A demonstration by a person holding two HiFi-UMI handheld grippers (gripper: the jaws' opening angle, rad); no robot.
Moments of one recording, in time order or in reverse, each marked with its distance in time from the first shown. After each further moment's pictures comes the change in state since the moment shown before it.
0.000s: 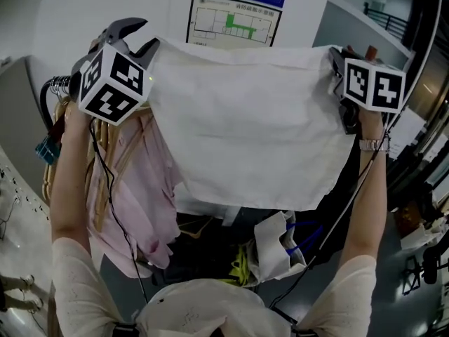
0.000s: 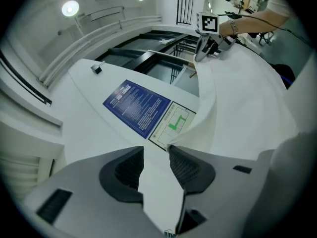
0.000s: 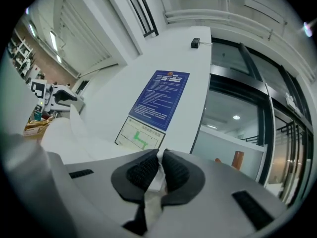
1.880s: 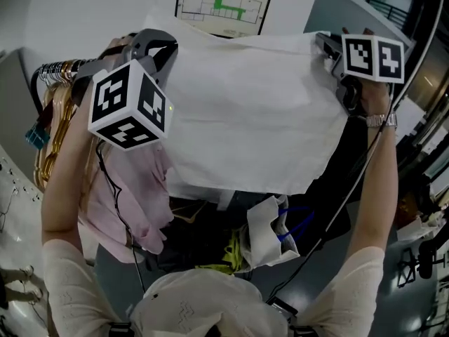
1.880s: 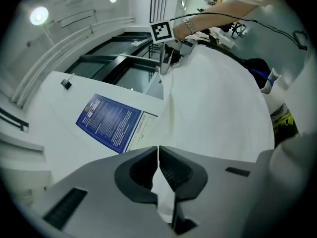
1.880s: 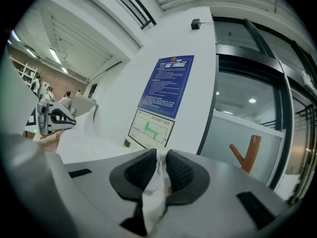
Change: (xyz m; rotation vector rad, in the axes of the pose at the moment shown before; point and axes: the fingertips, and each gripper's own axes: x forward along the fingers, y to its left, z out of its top) left arm -0.025 -0.102 0.062 0.228 0.008 -0.171; right arm 0.009 -0.002 -0.023 0.065 0.113 0.210
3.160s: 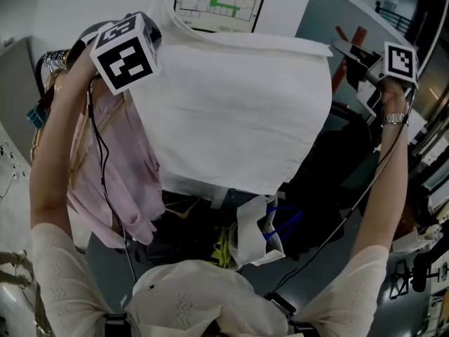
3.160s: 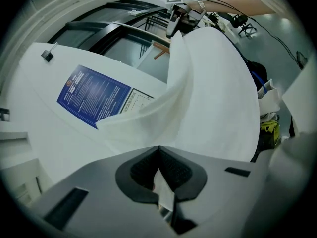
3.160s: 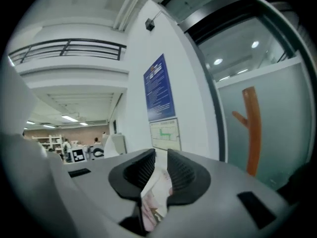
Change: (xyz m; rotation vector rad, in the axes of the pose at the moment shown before) left arm 0.019 -0.005 -0.022 -0.074 0.295 -0.207; right arm -0.045 -0.057 -0.017 0.386 -0.044 0.481
